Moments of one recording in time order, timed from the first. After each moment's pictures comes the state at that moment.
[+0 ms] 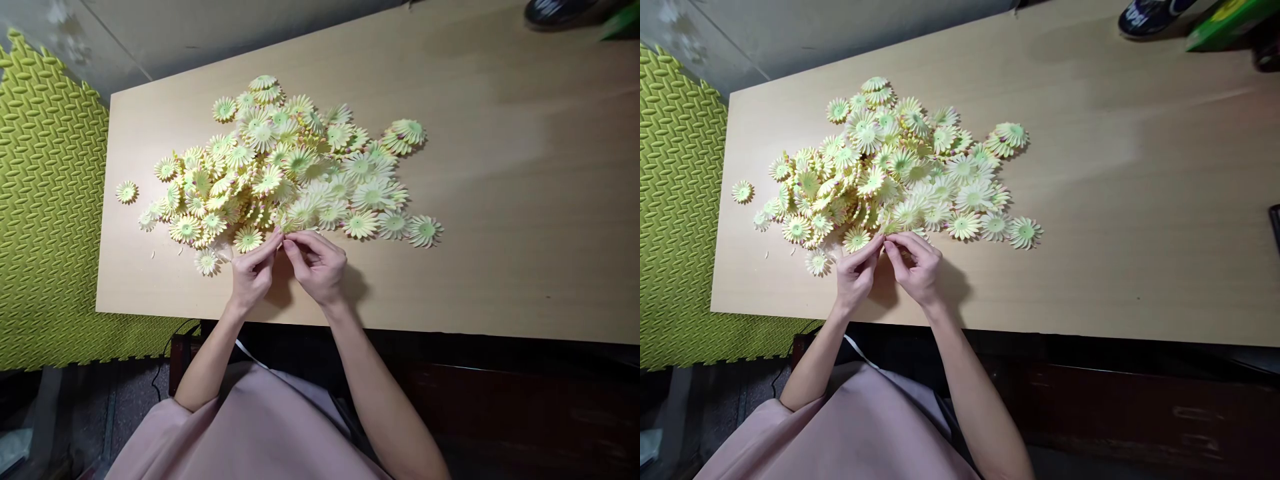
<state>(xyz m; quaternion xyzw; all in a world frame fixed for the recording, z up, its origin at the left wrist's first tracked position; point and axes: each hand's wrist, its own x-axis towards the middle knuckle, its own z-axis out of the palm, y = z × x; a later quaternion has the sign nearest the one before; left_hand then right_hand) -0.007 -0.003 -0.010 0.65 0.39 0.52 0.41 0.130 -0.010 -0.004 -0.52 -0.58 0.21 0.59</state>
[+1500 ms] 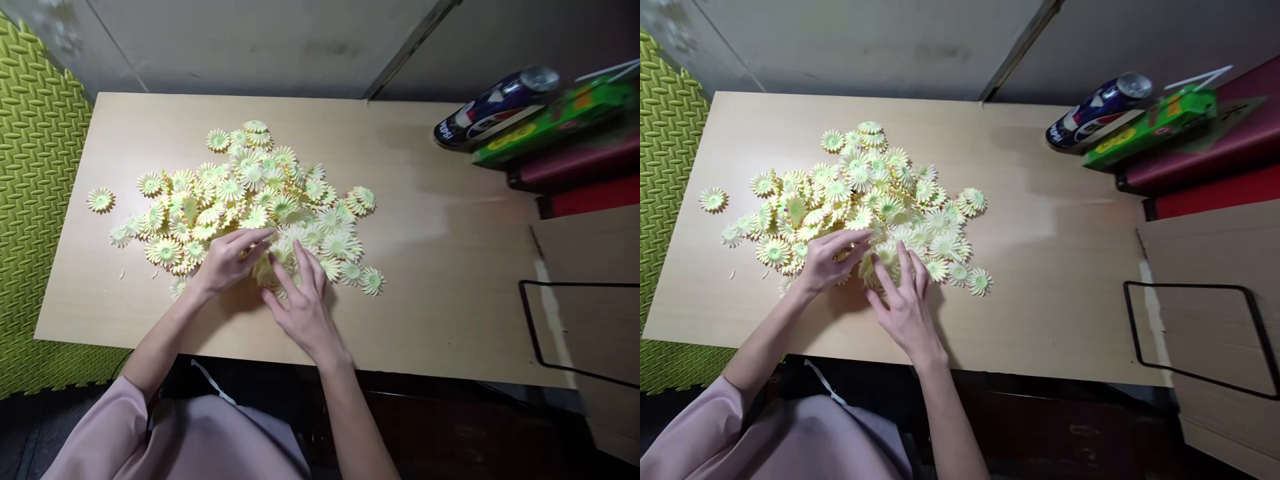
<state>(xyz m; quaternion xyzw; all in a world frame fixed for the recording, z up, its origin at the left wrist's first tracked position) -0.013 0.088 0.023 0.81 0.27 0.48 0.21 0.160 -0.018 0.029 -0.60 -0.76 0.05 0.25</state>
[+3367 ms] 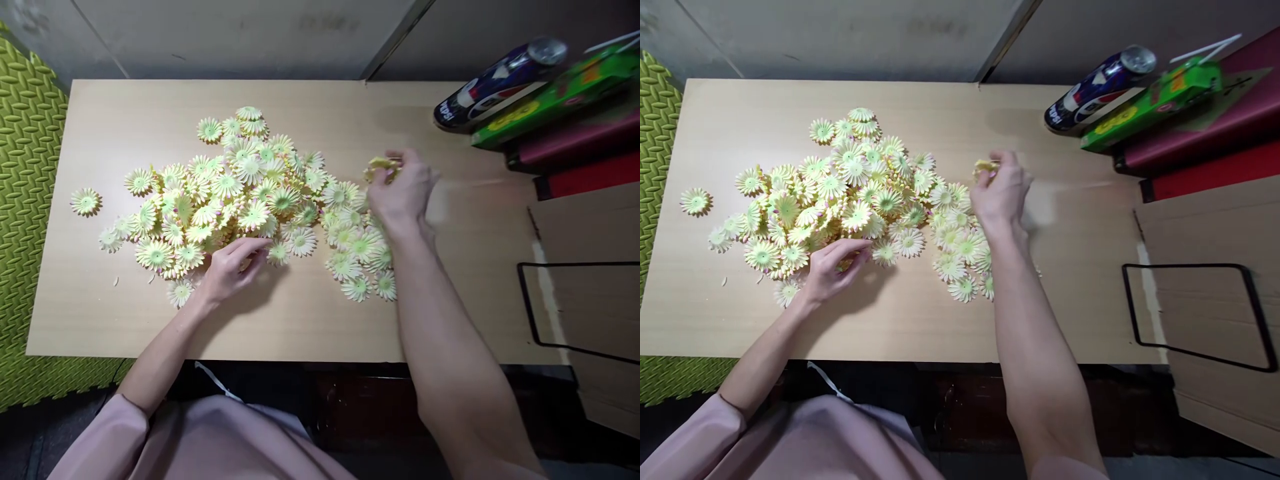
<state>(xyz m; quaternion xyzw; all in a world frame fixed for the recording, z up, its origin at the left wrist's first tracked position) -0.011 0.073 0.008 0.79 0.27 0.49 0.25 0.321 0.150 0.015 -0.73 -0.57 -0.05 0.37</state>
